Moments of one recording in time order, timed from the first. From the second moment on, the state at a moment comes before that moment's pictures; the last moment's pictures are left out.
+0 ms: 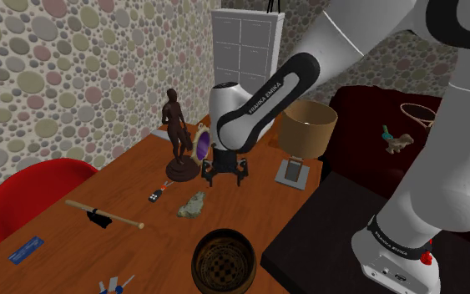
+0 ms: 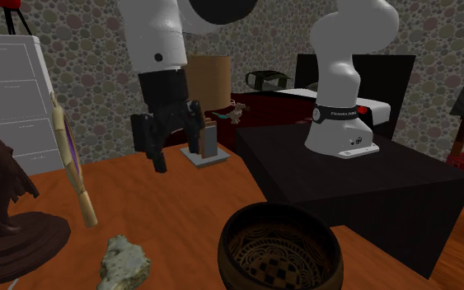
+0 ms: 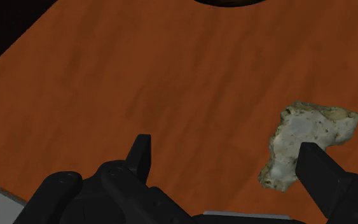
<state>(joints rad) 0.05 0.20 0.31 -2.33 0.11 2.47 0.99</state>
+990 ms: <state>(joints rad) 0.21 0.76 0.16 -1.83 -0.02 2.58 1.34</state>
